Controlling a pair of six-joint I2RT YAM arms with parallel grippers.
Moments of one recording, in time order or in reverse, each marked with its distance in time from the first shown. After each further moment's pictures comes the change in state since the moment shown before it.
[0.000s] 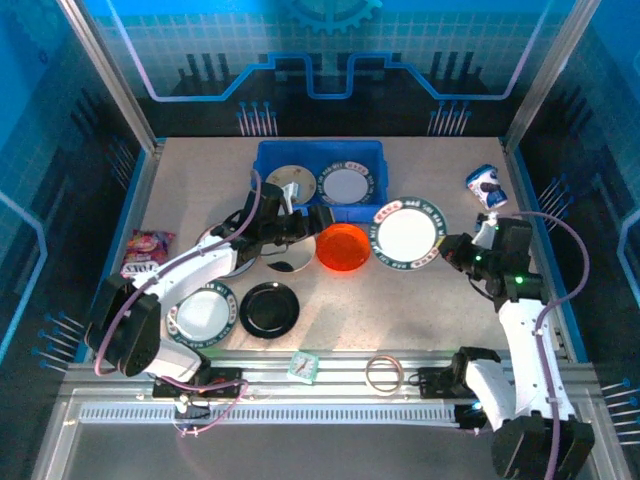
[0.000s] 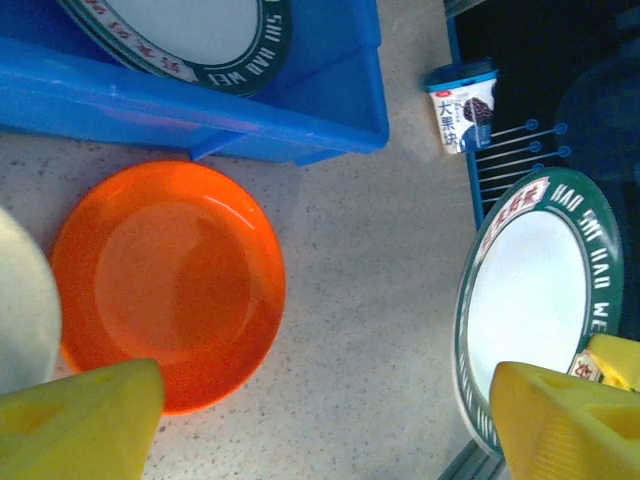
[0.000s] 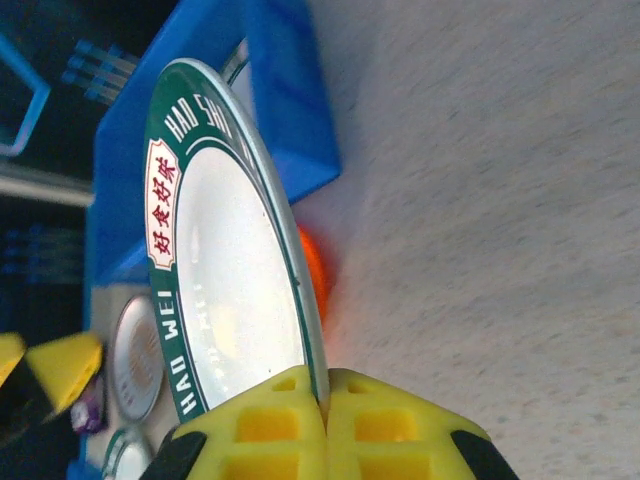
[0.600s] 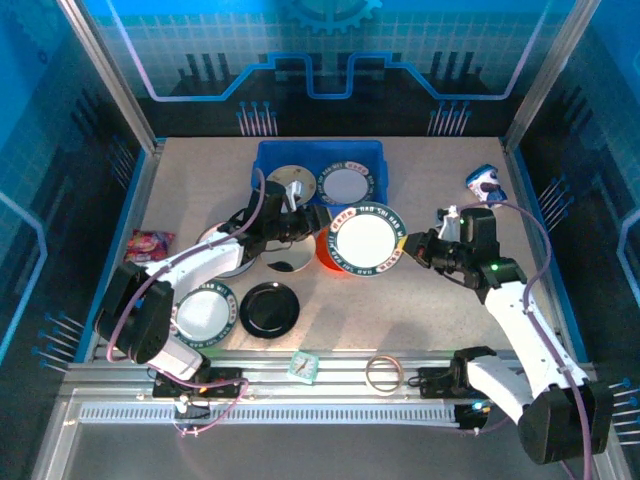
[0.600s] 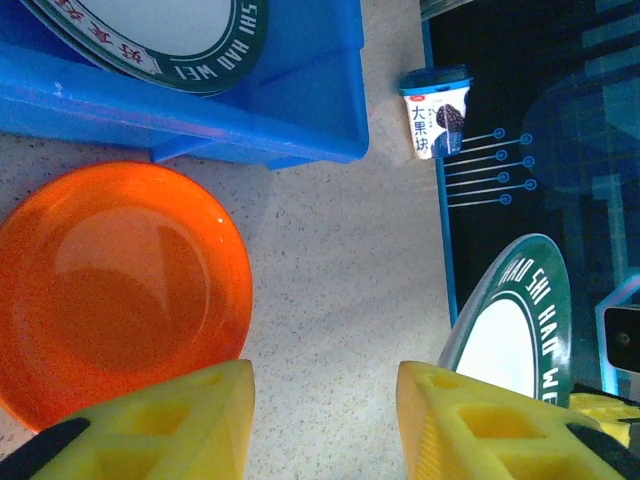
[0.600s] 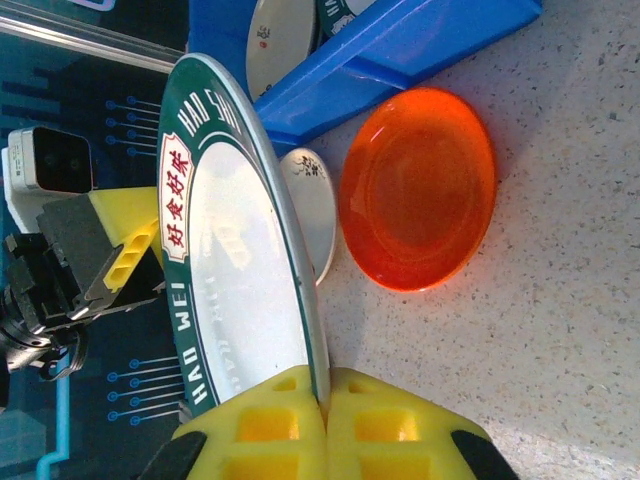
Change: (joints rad) left arm 0.013 0.071 0.001 0.105 0.062 -0.074; right arm 0.252 0.126 0.000 0.162 -0.095 0.169
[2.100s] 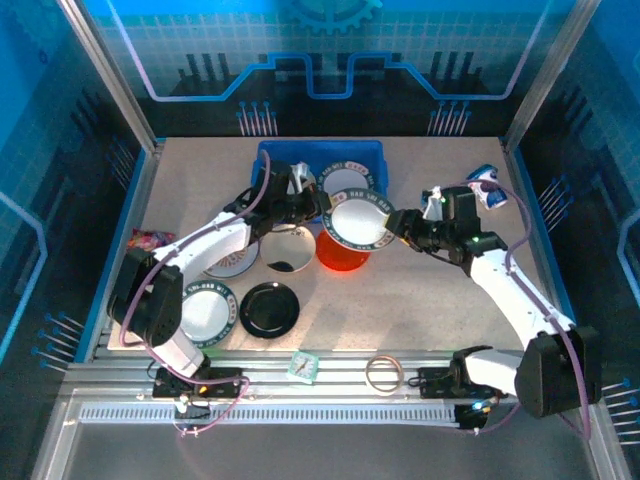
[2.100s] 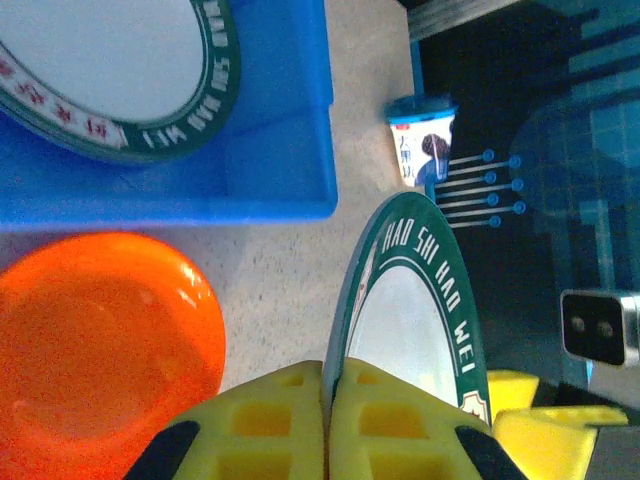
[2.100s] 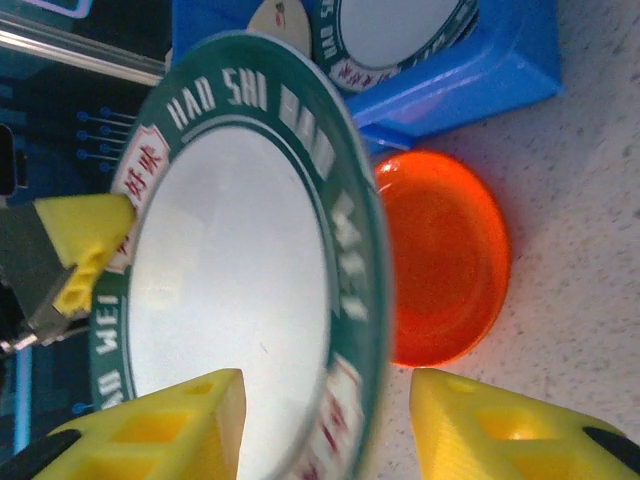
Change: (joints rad) left arm 0.035 0.120 0.238 -0.124 0.011 0.026; right arm 0.055 0.232 0.128 0.093 0.092 -0.033
